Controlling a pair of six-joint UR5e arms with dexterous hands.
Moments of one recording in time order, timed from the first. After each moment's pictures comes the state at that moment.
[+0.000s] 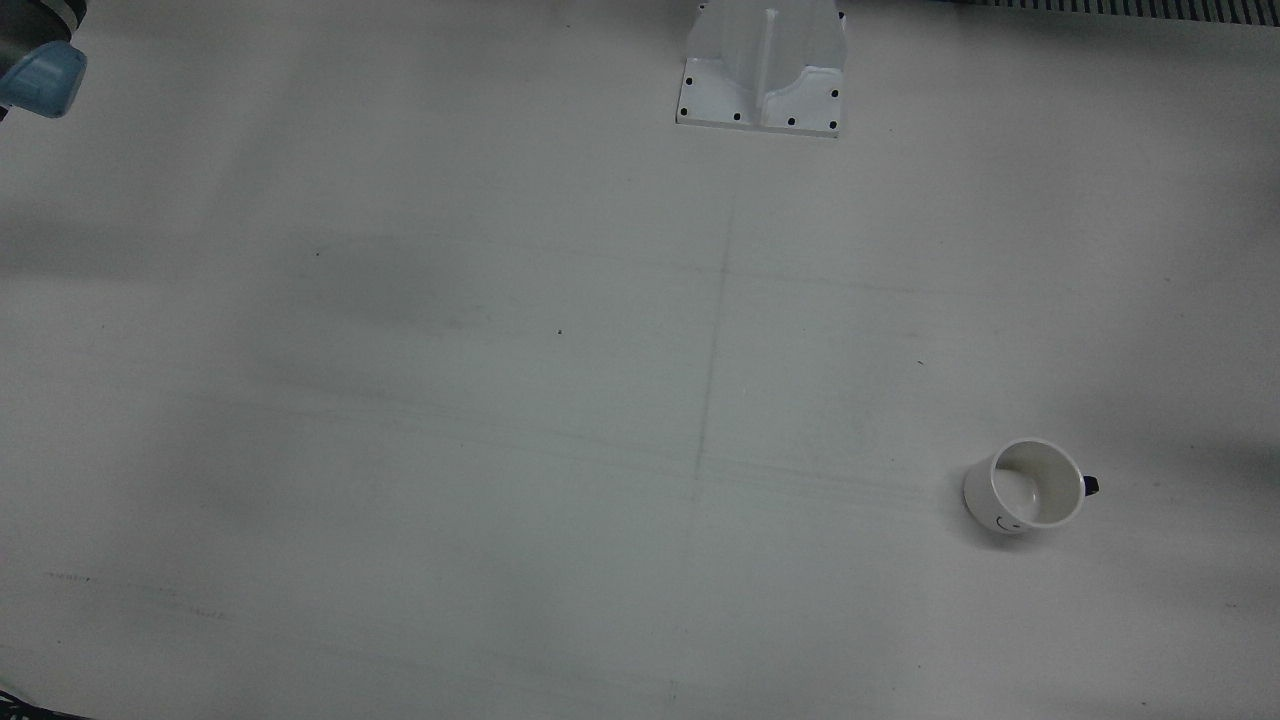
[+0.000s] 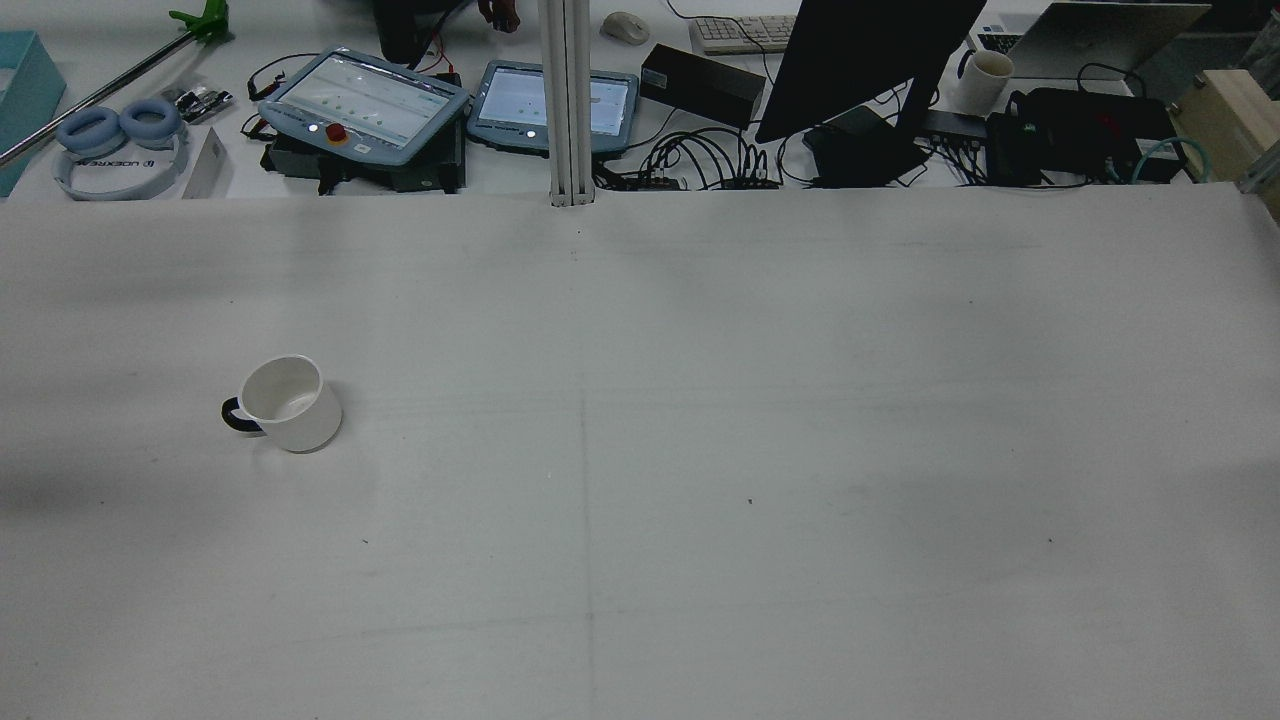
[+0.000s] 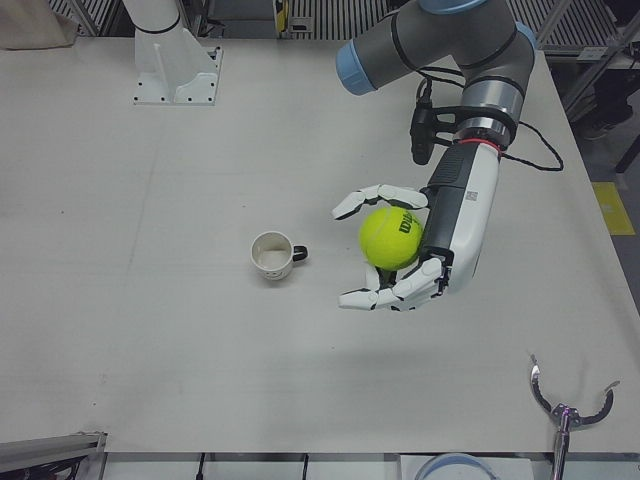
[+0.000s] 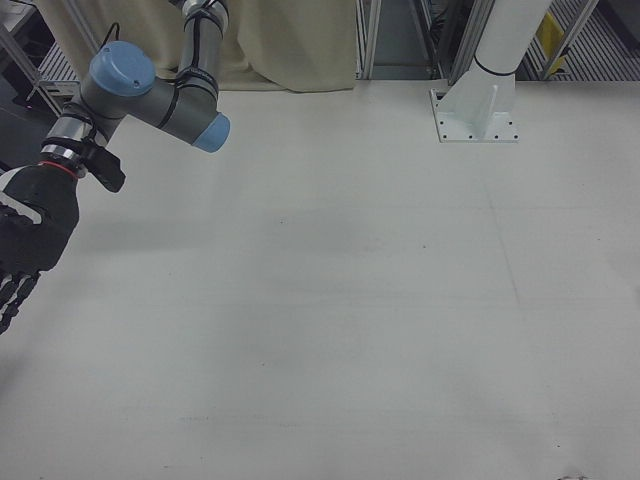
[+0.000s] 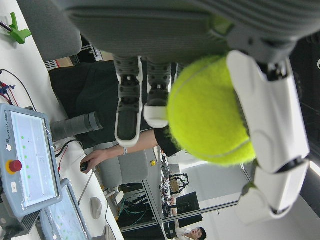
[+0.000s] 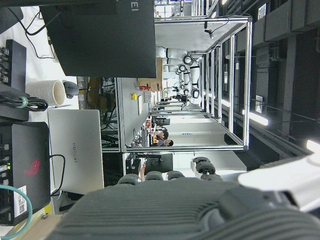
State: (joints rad) left arm -1.39 -1.93 -1.76 0.37 1.69 0.29; right arm 1.50 -1.44 1.49 -3.32 -1.41 0.07
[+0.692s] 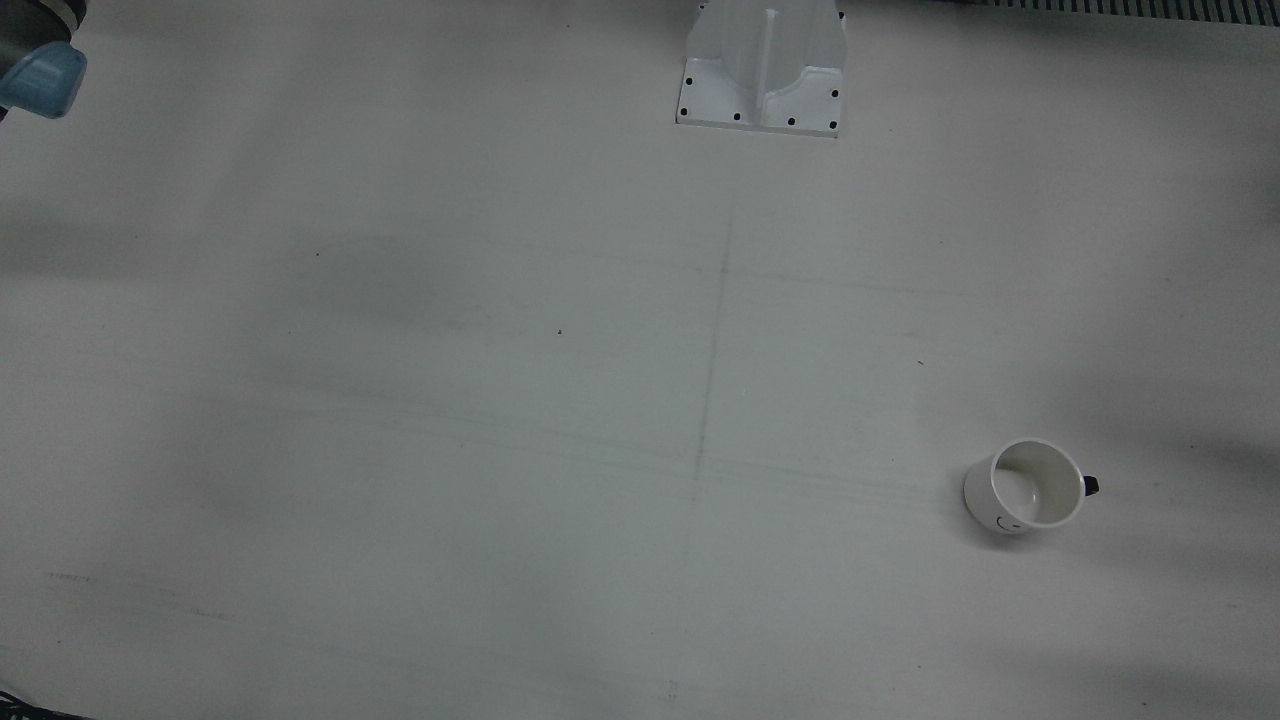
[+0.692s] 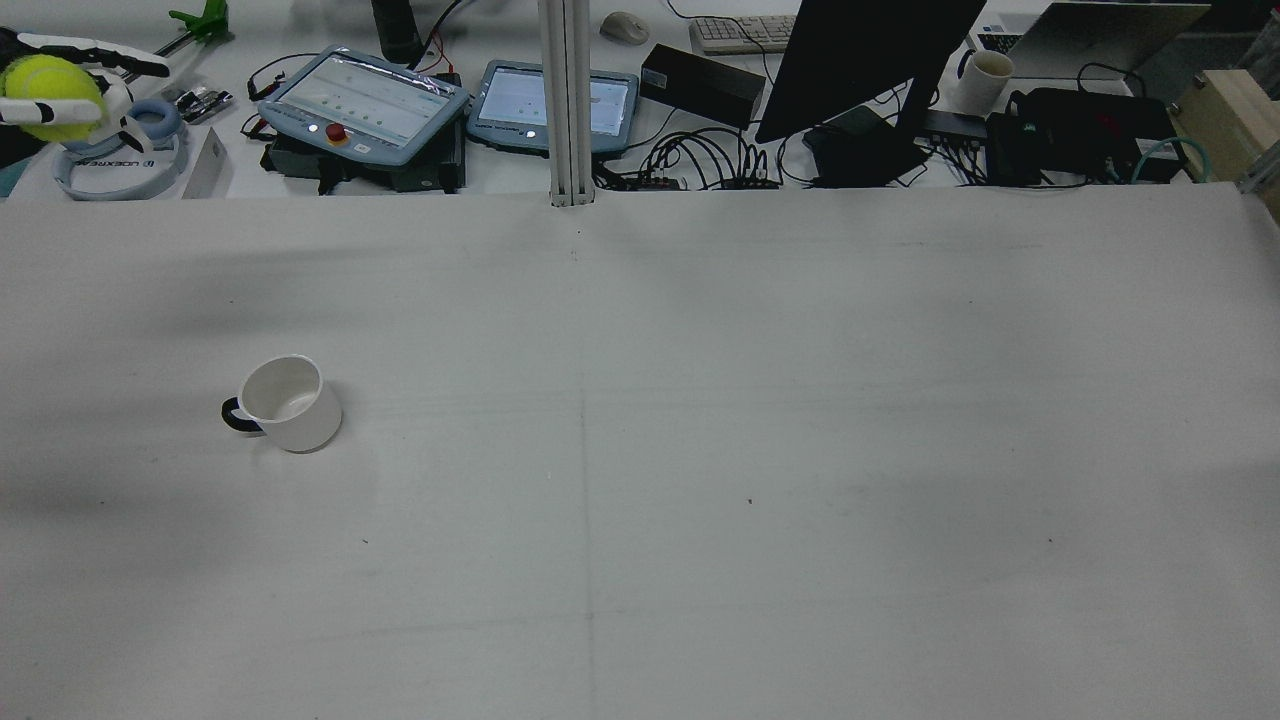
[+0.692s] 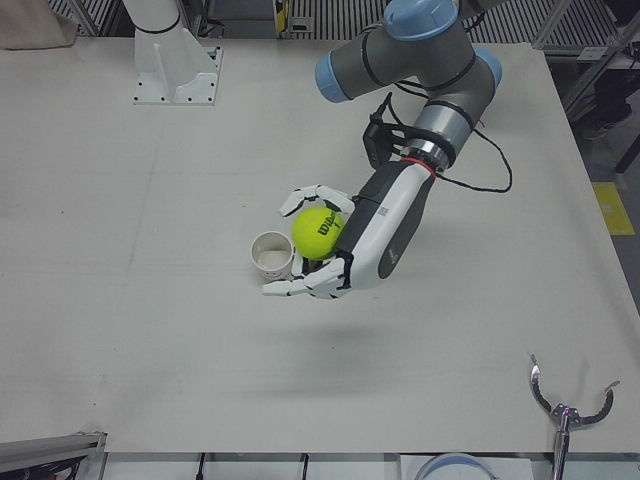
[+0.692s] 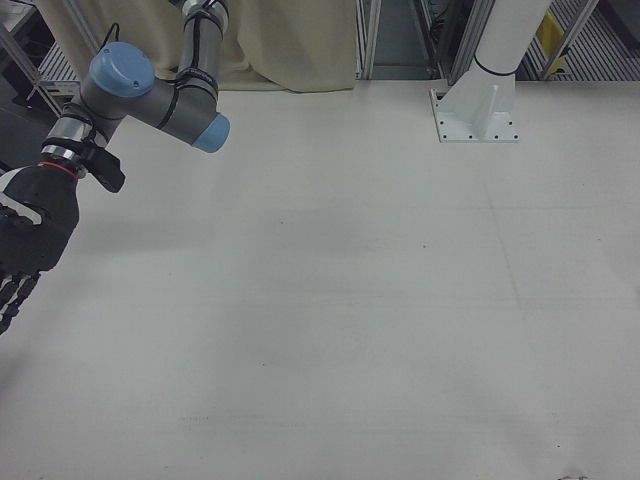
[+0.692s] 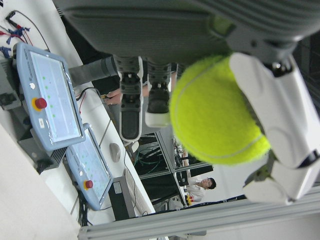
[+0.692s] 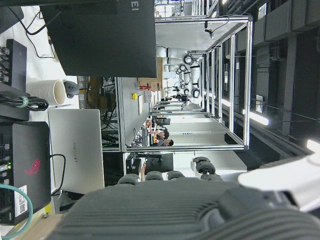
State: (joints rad) left arm -1.26 -1.92 -1.77 0.30 1.81 0.30; right arm 1.50 -1.44 1.49 -3.32 -1.41 0.07
